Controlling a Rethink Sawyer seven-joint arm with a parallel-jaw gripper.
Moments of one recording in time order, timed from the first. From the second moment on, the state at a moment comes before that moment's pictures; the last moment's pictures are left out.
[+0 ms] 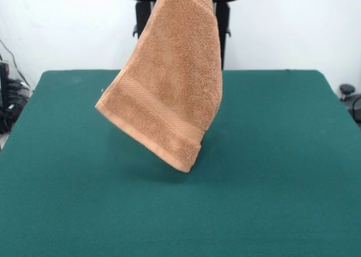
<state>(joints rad) -0.30 -1.33 0.08 1.96 0.01 0.68 2.07</state>
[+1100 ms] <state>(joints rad) -0.42 -1.33 0.20 1.97 0.00 0.68 2.07</state>
